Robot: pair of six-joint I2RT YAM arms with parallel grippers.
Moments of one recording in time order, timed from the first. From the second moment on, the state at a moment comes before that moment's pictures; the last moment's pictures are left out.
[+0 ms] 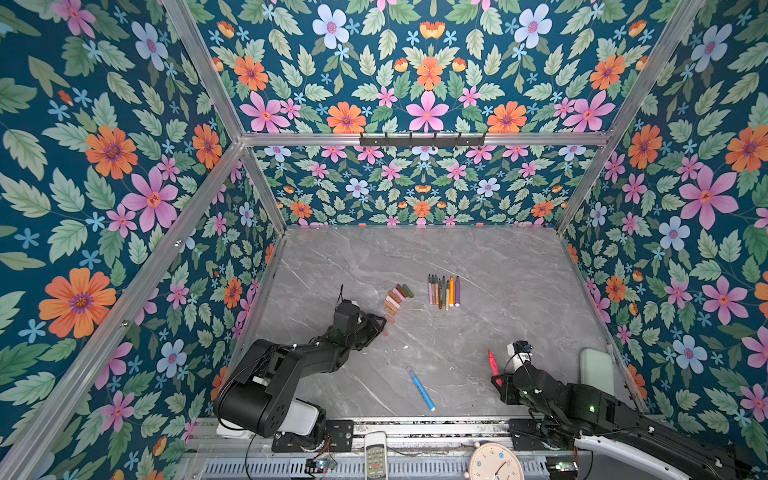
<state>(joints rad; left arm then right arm) -0.40 1.45 0.35 0.43 0.26 -1.07 1.07 0.35 0.29 -0.83 0.22 1.02</state>
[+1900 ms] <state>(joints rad) -0.41 0.92 0.31 -0.01 0.03 -0.43 0.19 1.48 0.75 -0.31 -0.41 0.55</state>
